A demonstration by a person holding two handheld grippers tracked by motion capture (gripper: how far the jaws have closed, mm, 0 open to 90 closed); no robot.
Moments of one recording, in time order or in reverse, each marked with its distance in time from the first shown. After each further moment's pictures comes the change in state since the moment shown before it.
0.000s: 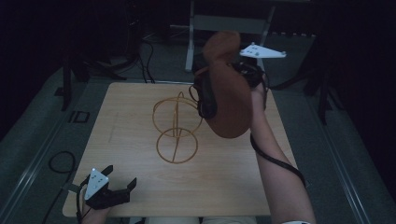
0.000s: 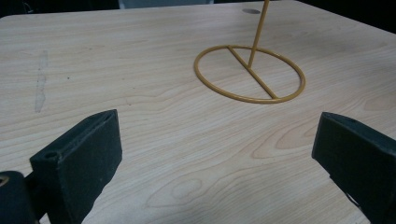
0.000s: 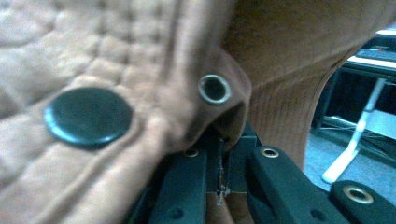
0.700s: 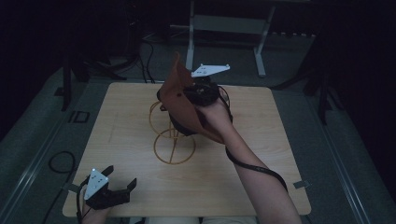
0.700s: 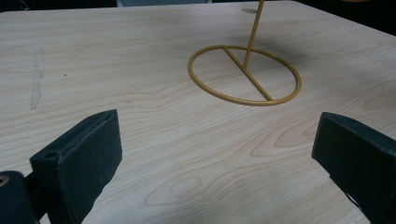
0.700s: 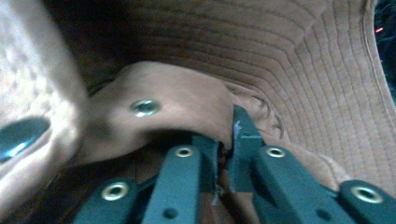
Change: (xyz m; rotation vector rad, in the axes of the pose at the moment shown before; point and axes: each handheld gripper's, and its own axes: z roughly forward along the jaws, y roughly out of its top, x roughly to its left) left arm 0.001 -0.002 0.001 0.000 -0.012 -0.015; right arm 0.055 -0.046 0.081 0.233 0.198 0.001
